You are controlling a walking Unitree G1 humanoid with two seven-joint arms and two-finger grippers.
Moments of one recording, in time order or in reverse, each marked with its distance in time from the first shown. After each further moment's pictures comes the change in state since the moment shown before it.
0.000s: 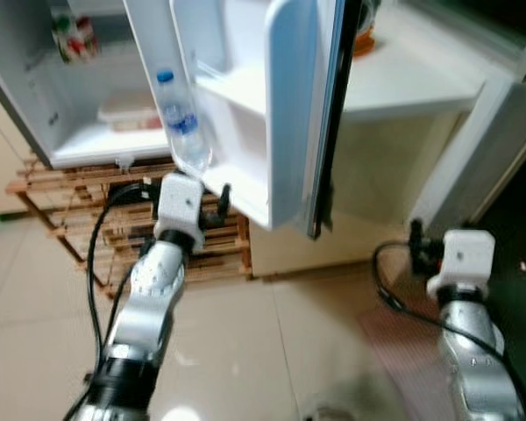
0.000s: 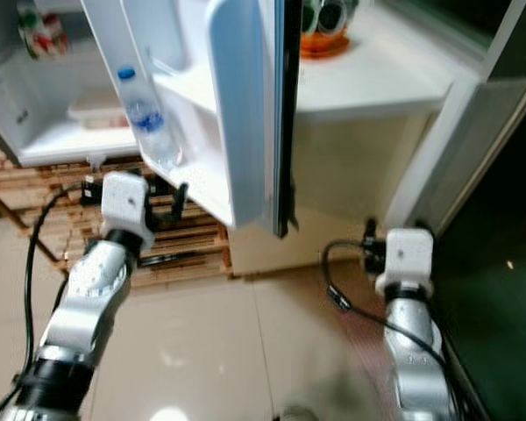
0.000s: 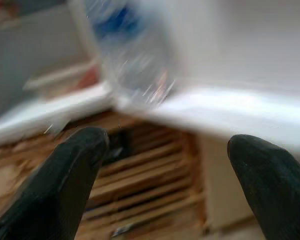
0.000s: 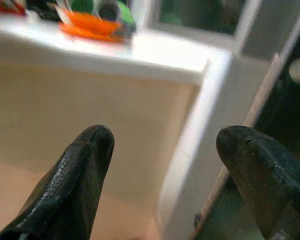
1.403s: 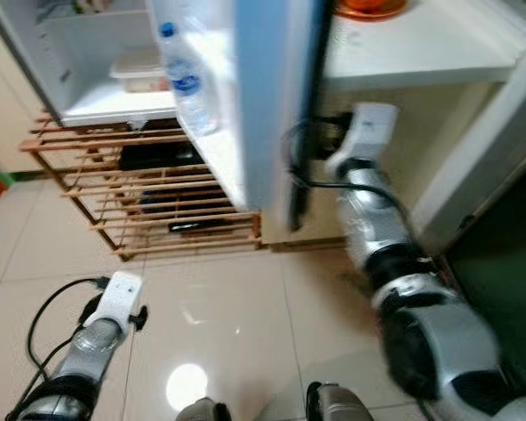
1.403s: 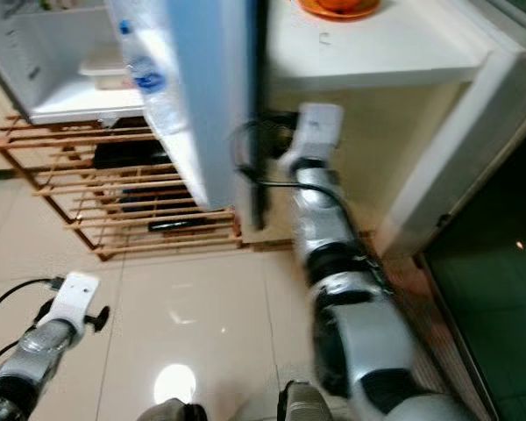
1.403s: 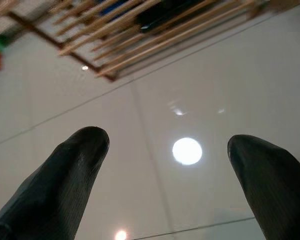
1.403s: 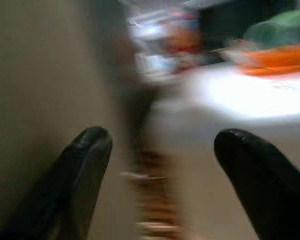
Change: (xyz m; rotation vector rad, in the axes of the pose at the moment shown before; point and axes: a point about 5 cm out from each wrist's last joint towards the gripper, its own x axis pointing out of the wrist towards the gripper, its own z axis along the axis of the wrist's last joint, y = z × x) left arm -0.041 0.045 -0.132 0.141 0.647 -0.005; right arm 0.069 0.164 0.143 0.496 -0.258 0.576
